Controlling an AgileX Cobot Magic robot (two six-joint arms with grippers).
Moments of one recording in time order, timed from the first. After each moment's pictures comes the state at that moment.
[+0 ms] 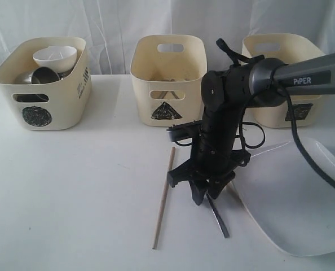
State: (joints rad) left arm 0.03 0.00 0.02 0.15 0.50 -0.02; right arm 0.36 2.08 -1.40 0.17 1.03 -0.08
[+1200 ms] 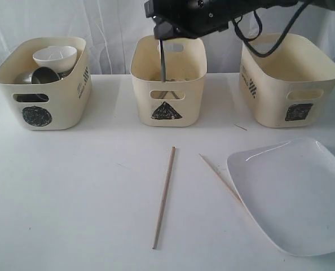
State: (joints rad) left arm 0.03 0.00 0.02 0.15 0.50 -0.02; right arm 0.22 1.91 -1.74 0.78 0.65 -0.51
